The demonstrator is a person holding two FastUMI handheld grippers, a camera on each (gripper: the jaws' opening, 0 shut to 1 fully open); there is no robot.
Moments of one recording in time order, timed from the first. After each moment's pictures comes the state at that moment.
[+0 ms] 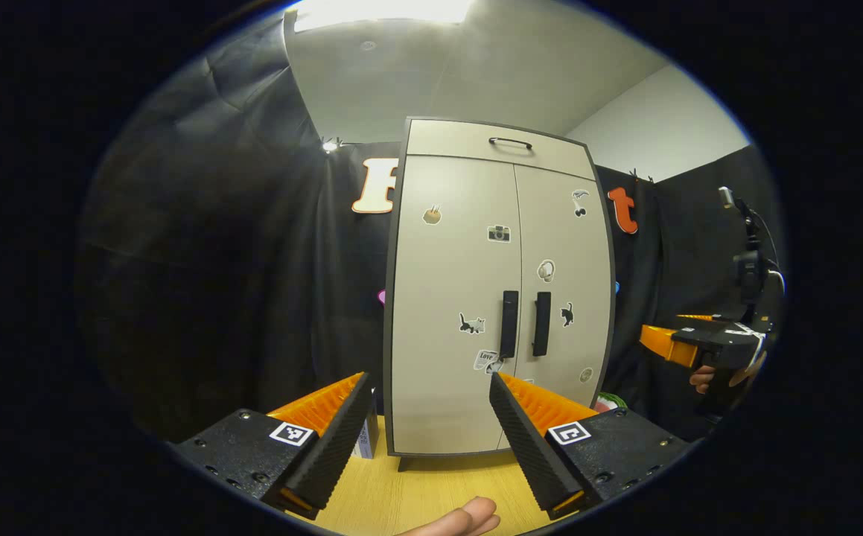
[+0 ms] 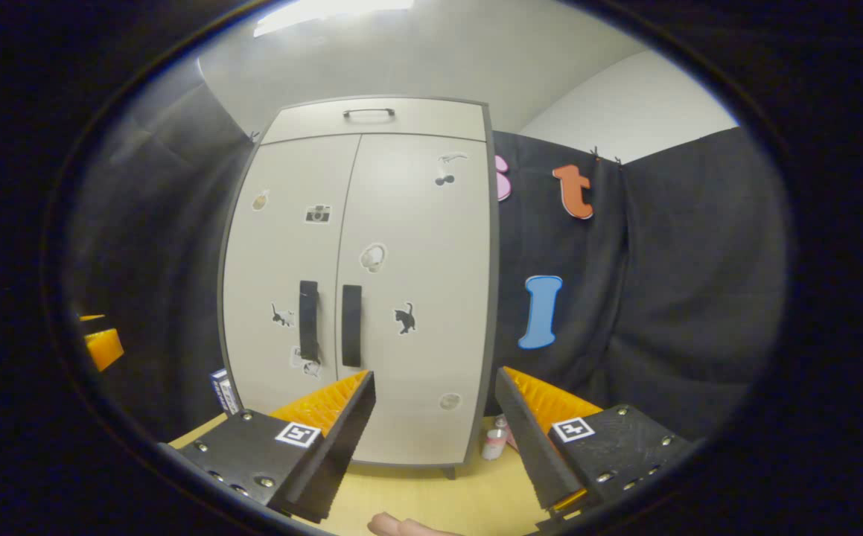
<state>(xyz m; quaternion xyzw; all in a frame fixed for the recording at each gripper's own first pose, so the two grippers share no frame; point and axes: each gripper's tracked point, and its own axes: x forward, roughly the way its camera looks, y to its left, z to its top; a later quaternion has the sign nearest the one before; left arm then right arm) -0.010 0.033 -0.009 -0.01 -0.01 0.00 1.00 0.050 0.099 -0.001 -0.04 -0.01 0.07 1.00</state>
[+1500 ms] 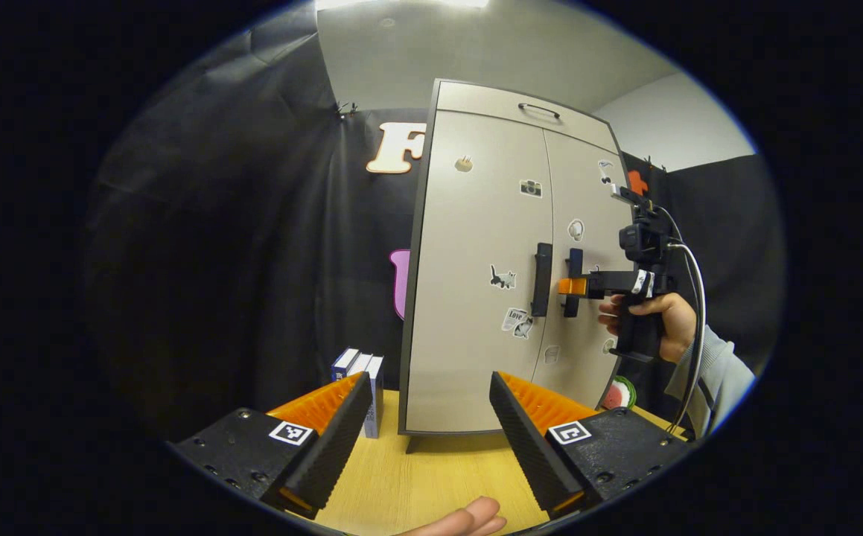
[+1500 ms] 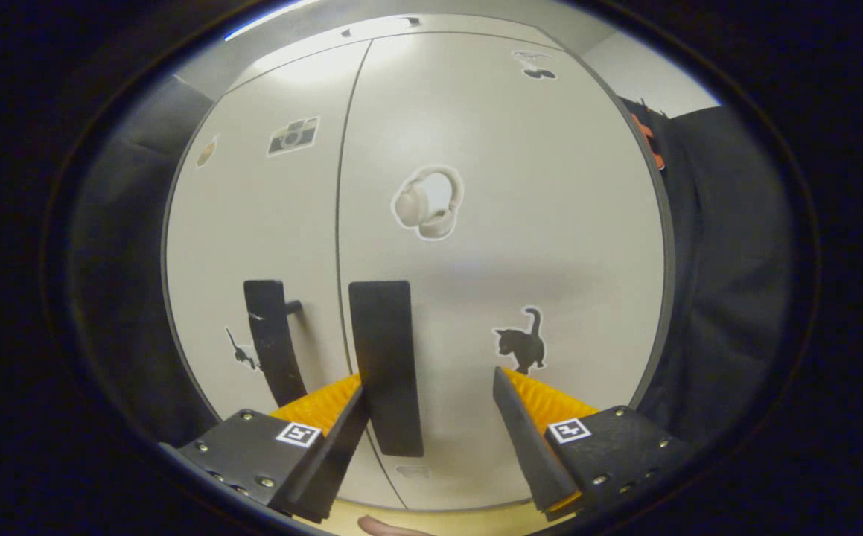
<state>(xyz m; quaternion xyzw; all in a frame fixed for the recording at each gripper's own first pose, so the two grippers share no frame) 0.015 0.076 -0.086 -0.03 0.05 -0.02 1.00 0.241 0.222 -0.045 0.00 0.05 0.11 0.99</state>
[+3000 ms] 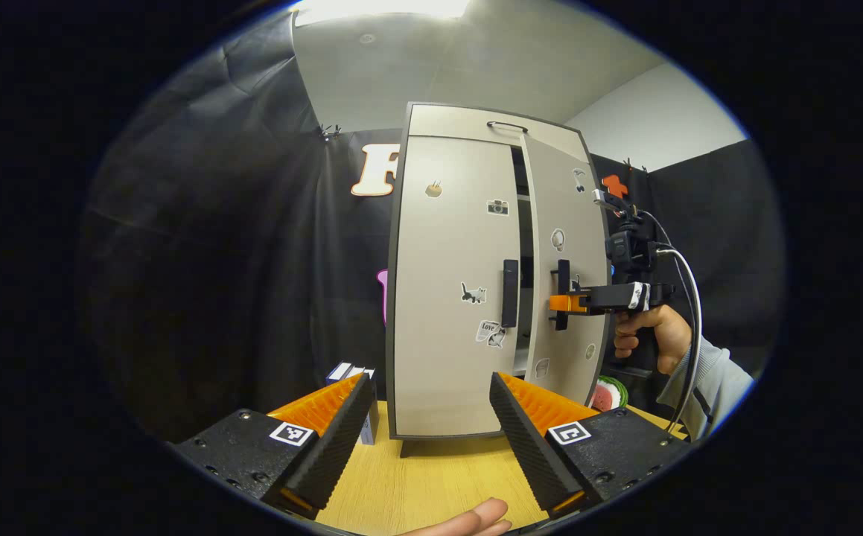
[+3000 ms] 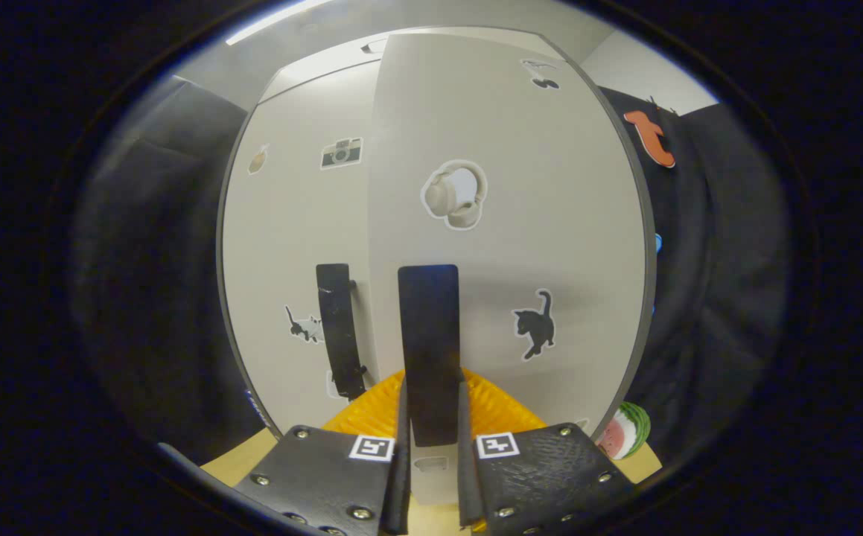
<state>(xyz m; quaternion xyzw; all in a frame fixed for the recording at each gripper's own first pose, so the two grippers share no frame) -0.023 0.035 -0.052 0.00 0.01 -0.03 1.00 0.196 0.228 -0.045 0.01 0.07 0.18 0.98</state>
